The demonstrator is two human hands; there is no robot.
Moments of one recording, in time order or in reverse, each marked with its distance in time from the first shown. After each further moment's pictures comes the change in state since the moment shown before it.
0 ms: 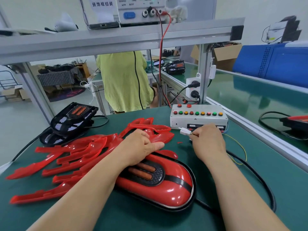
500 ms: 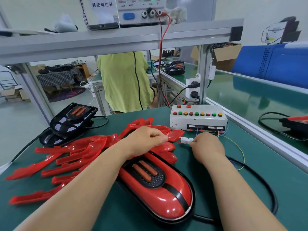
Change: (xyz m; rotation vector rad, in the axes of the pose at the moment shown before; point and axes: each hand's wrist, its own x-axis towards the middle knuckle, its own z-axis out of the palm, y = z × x) left_hand 0.026 0.013 -0.002 0.253 -0.097 0.319; right_hand 0.000 0.000 0.006 -0.084 -0.204 0.173
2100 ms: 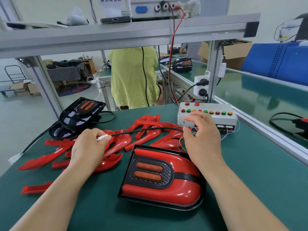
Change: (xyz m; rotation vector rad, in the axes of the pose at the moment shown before) left_hand -0.090 -0.070 -0.055 0.236 0.792 -0.422; right_hand -0.047 -0.038 -0.004 0.585 0.433 -0.413
